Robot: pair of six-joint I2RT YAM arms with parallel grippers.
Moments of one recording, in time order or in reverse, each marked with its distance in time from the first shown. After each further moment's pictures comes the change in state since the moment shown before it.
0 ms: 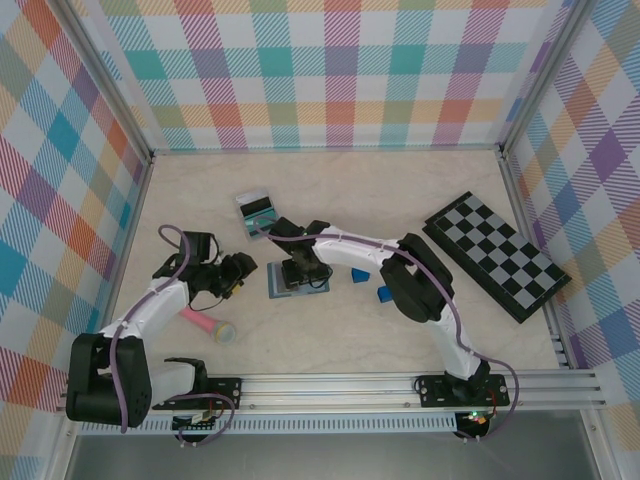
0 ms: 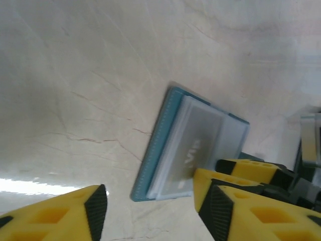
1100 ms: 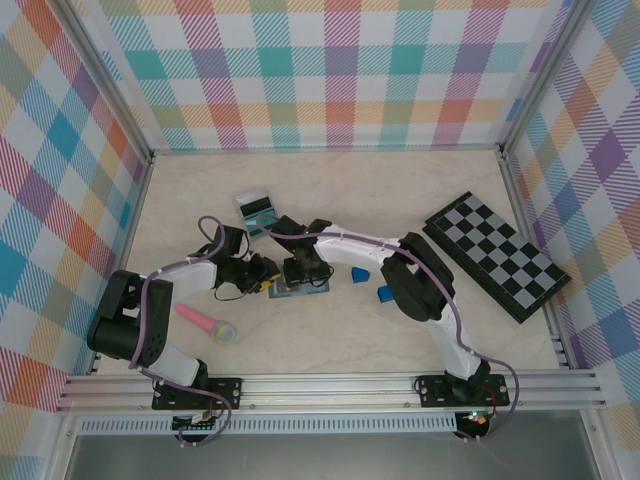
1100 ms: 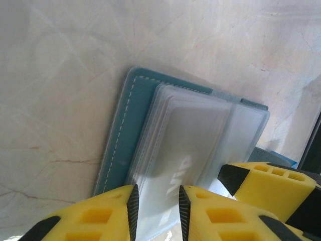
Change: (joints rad) left arm -0.156 0.330 0.079 0.182 0.046 -0.055; right arm -0.011 0.002 0.000 -0.003 -0.009 0.022
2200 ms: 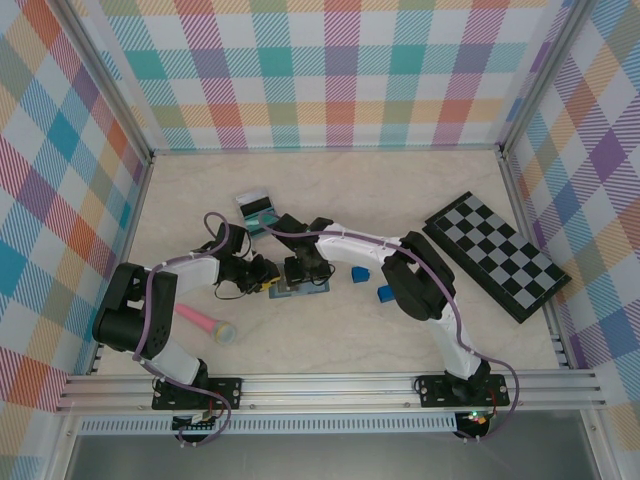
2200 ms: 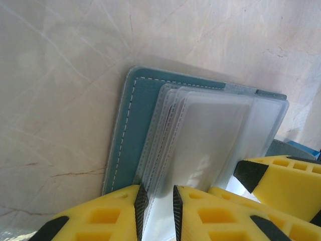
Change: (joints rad) left arm 0.000 0.053 0.033 -0.044 0.023 0.104; right arm -0.010 0.000 0.000 0.000 -0.029 0.000
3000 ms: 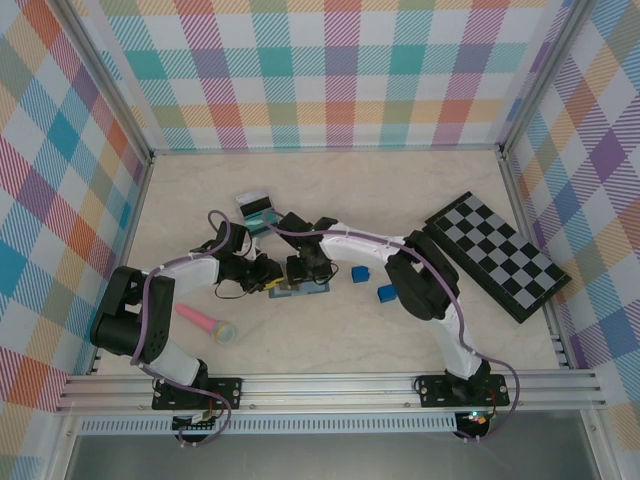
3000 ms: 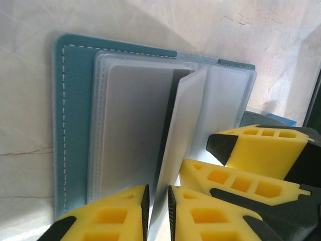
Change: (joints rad) left arm -0.011 -0.028 0.011 -0.023 0.079 0.047; right arm -0.017 -0.028 -0.045 0.045 -0.042 0.000
